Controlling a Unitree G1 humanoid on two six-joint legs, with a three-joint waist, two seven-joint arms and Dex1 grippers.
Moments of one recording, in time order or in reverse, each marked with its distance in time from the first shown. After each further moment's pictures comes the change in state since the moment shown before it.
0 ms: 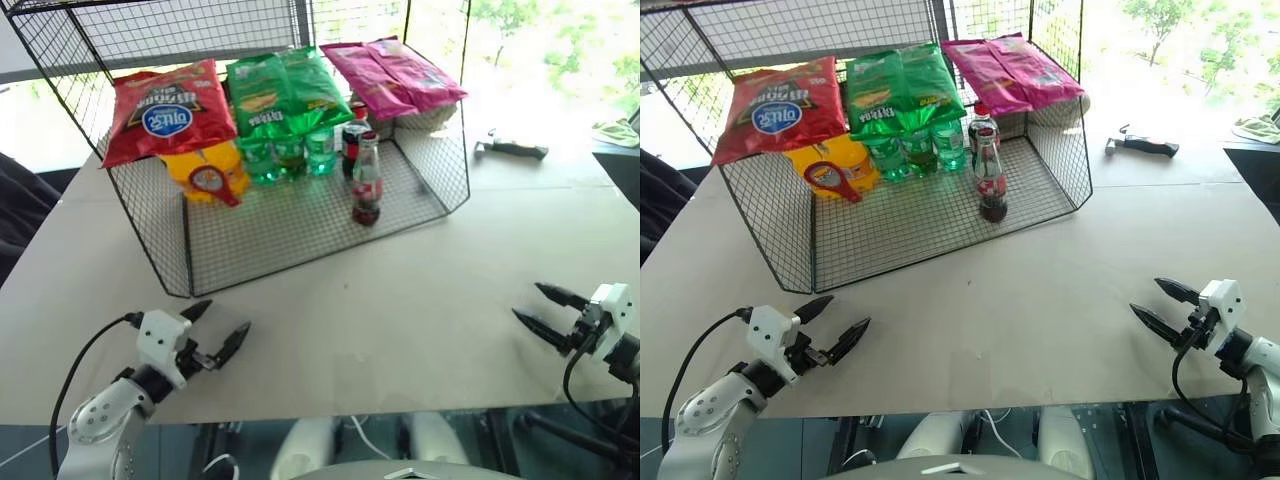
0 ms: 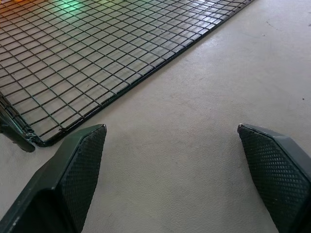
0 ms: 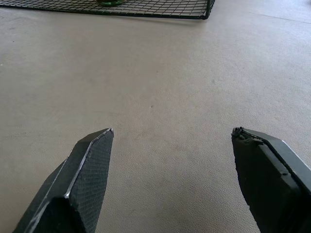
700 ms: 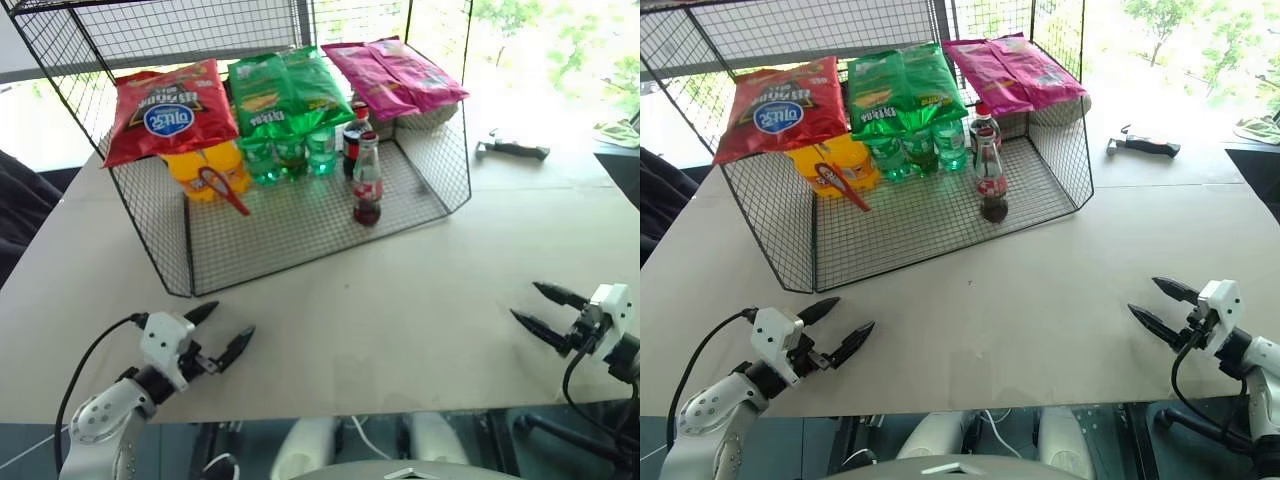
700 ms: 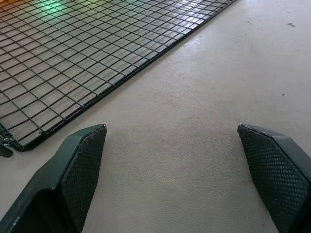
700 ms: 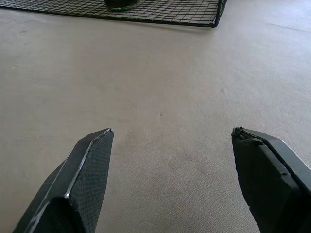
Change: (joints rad) left arm -0.011 -0.003 -0.006 0.026 0.002 -0.029 -0.064; right arm 0.003 0.006 0.000 -0.022 0.002 -0.017 0.018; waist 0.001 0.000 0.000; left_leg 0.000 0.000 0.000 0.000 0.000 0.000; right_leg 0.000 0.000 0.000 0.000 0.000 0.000
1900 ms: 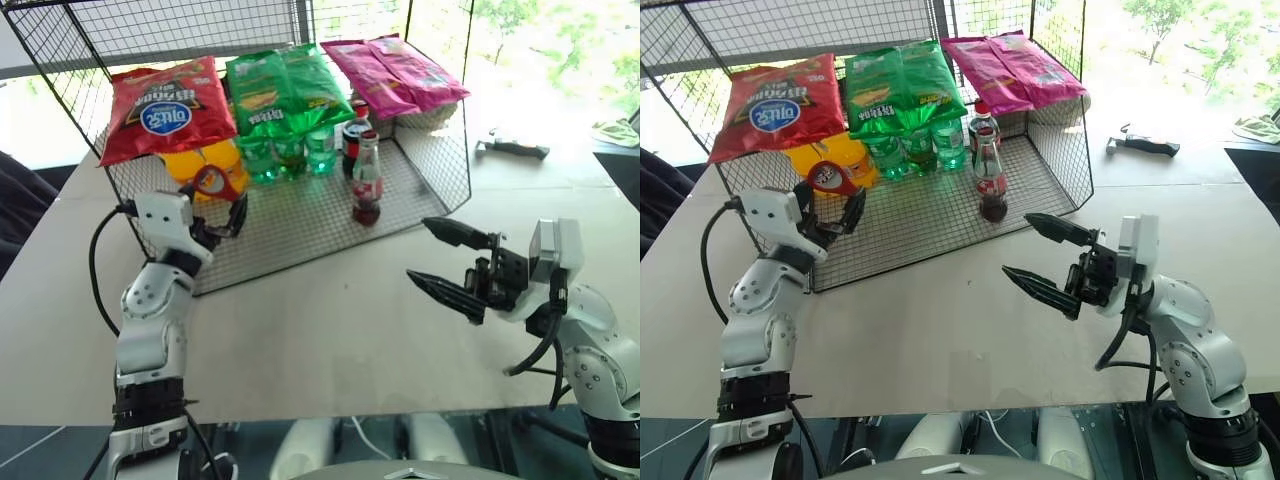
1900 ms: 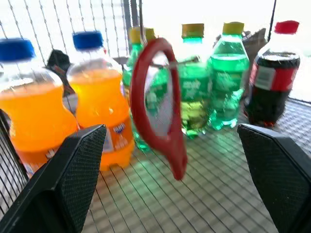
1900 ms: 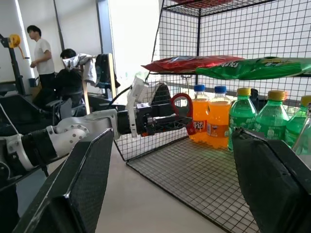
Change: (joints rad) left arm -0.609 -0.104 0.006 0.081 0.047 0.141 0.423; right arm -0.177 0.161 0.274 -0.831 0.298 0.449 -0.262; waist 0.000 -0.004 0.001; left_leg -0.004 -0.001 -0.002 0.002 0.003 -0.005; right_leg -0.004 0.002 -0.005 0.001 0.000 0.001
